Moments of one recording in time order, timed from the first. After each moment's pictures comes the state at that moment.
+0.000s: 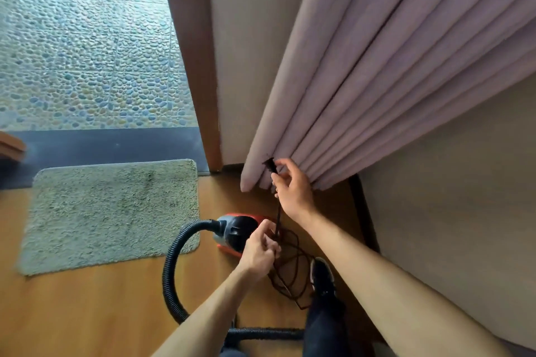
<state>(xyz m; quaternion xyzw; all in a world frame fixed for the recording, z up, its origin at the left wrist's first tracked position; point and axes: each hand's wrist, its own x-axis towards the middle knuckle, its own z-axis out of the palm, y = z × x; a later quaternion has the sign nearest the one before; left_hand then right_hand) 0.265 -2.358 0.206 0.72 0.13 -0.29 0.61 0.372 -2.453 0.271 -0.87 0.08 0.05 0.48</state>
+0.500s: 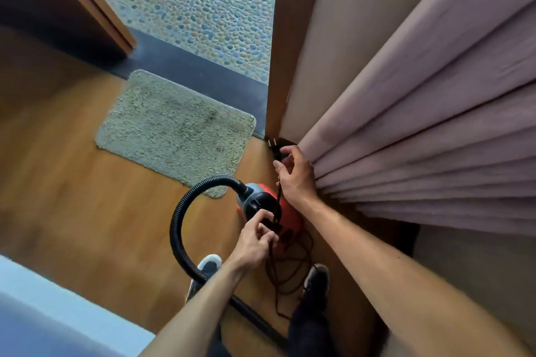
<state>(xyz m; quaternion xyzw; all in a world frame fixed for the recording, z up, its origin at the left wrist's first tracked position) 0.268 -2.382 0.169 0.66 0.37 -0.18 0.63 0.425 -2.421 0.184 -0.86 -0.12 0.19 0.45</state>
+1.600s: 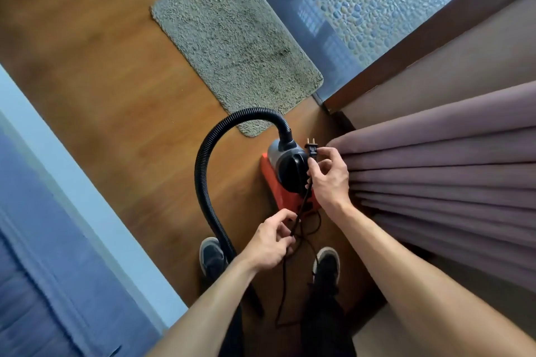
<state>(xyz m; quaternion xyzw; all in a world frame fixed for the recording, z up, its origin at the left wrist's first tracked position) 0.126 -2.435 0.076 0.55 0.42 -0.11 0.72 0.303 -2.432 0.084 -0.86 -0.19 0.31 0.36</state>
